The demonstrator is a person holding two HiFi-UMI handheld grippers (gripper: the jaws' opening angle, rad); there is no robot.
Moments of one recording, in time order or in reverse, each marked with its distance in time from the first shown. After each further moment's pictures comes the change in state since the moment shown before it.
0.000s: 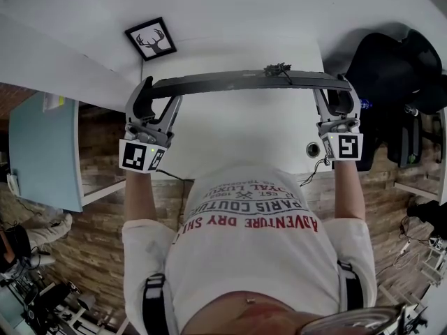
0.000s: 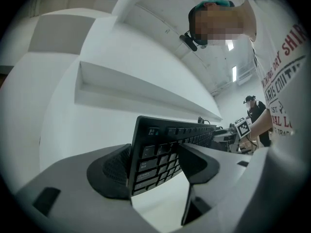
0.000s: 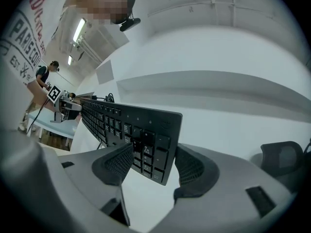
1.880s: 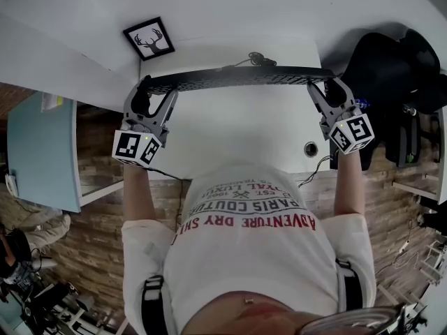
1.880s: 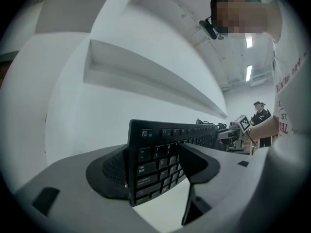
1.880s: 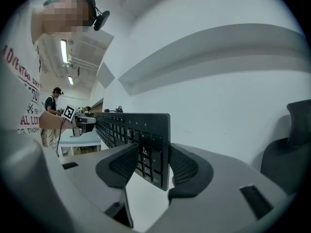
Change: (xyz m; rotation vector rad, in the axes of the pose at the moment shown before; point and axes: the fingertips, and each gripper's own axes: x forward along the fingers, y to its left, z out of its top) left arm 0.003 0.017 -0.036 -0.137 0.178 0.039; right arm 0.012 0.011 -0.032 0.269 0.203 0.266
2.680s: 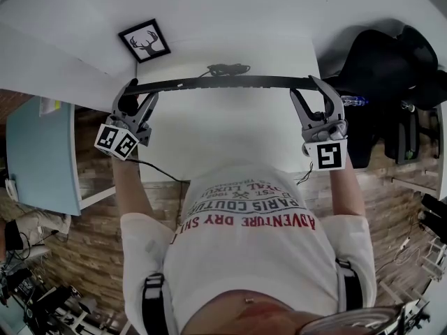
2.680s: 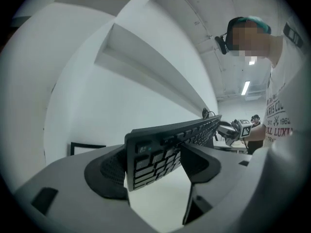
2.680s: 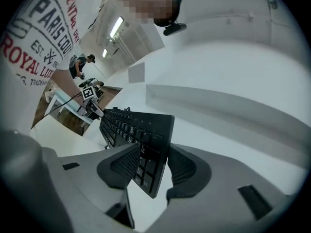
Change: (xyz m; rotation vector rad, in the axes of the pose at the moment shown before) left arm -0.011 0.052 -0.040 -0.140 0.020 -0.118; right arm 0.001 0.073 0.058 -0.511 -0.197 -0.123
